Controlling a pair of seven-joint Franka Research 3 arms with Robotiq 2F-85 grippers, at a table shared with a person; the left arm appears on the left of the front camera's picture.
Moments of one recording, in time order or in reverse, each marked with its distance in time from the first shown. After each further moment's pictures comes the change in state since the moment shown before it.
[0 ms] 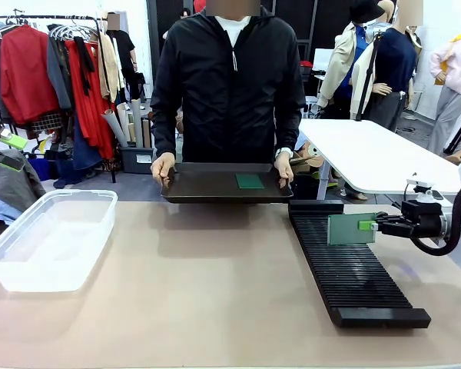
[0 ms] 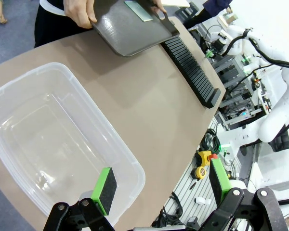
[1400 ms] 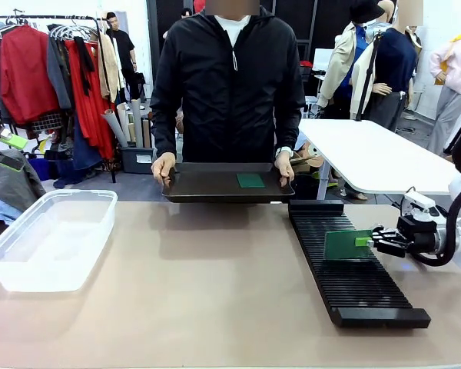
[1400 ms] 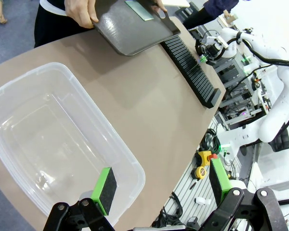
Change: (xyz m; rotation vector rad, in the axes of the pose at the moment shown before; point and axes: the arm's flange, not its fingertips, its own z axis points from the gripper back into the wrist) left arm 0.000 0.000 0.000 0.000 0.000 0.000; right arm -0.041 -0.009 -0.005 0.024 0.020 0.147
